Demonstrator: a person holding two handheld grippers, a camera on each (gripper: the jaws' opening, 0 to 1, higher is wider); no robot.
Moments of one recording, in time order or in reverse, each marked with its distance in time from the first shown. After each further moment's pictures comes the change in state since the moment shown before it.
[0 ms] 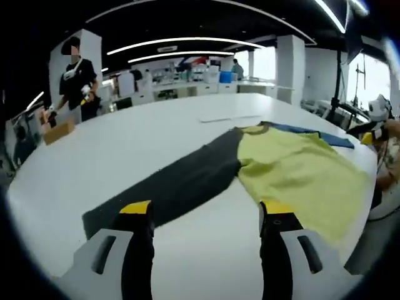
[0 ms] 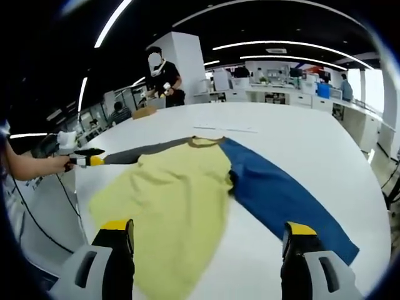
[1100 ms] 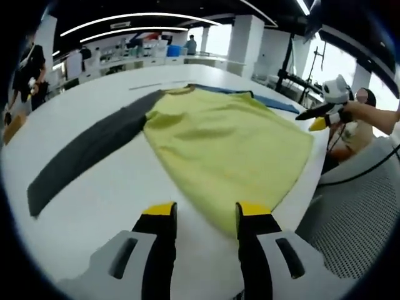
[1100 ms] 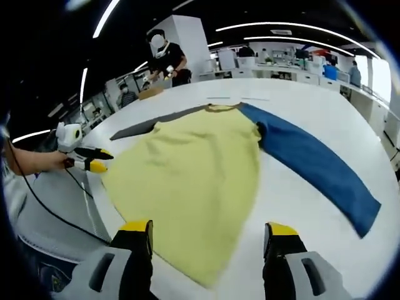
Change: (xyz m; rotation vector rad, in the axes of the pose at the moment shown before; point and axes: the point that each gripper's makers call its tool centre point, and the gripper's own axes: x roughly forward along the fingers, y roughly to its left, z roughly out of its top) left arm -0.012 -0.099 -0.073 0.031 0.203 -0.296; right arm -0.005 0.038 -0.072 0.038 0.144 0.034
